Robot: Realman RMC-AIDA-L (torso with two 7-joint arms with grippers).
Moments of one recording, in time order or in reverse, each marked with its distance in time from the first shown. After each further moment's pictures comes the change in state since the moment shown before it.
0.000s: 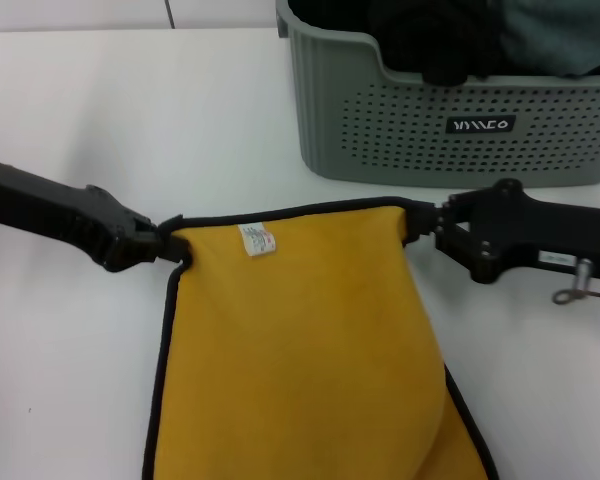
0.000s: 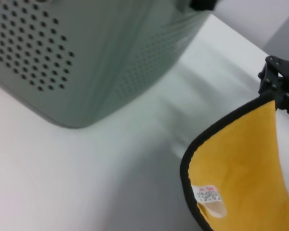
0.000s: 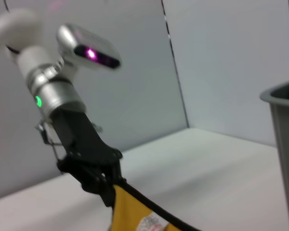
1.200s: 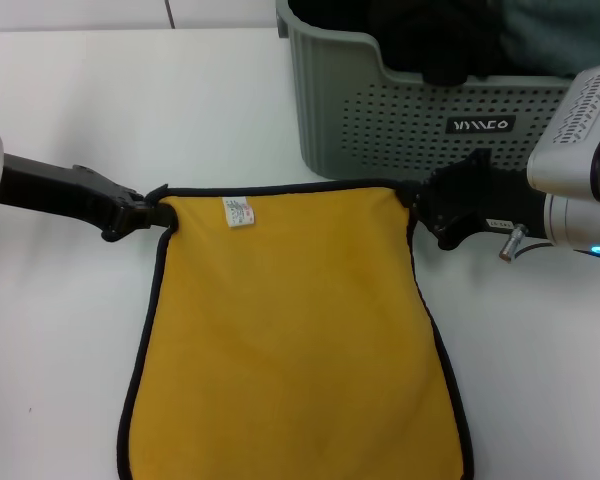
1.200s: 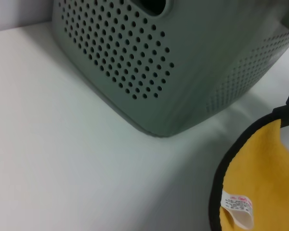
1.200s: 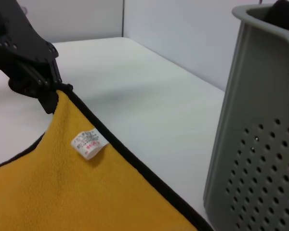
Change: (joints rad) left arm 0.020 -0.035 -0.019 -0.009 0.062 -0.215 -0.034; right arm 0.034 0.006 -0.233 -0.256 -0.478 0.477 0.323
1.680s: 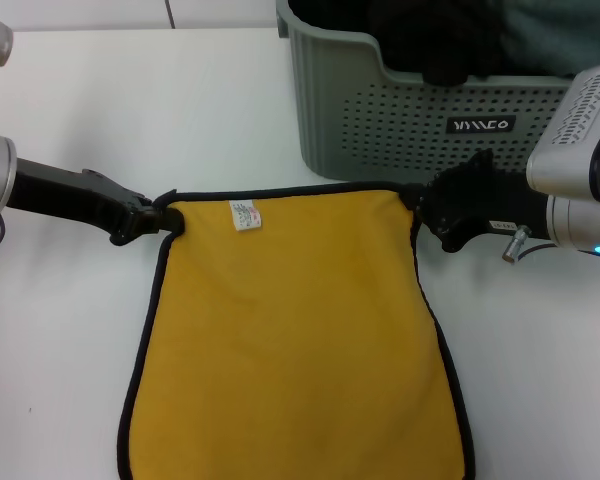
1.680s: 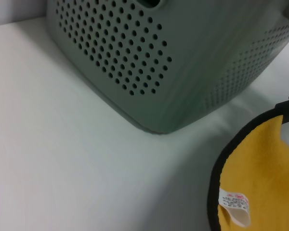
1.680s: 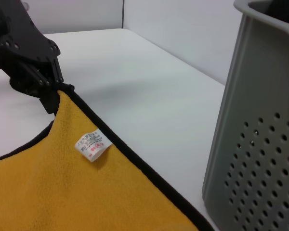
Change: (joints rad) left arm -0.006 -0.018 0.003 0.000 0.023 -0.013 0.009; right arm -0.002 -0.003 0.001 -0.021 -0.046 -0.014 0.039
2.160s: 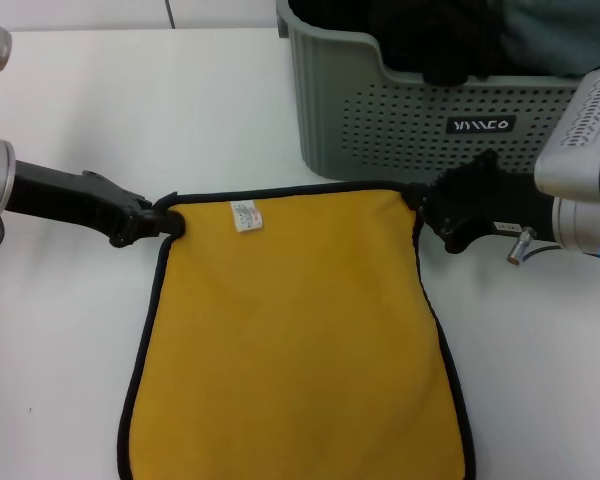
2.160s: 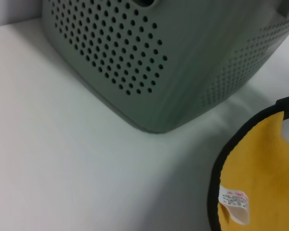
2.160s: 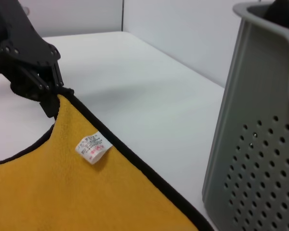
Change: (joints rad) left arm 0.007 0.000 0.000 0.000 -0.007 0.004 0.024; right arm -0.026 -0.001 0.000 -0.032 0.002 -0.004 0.001
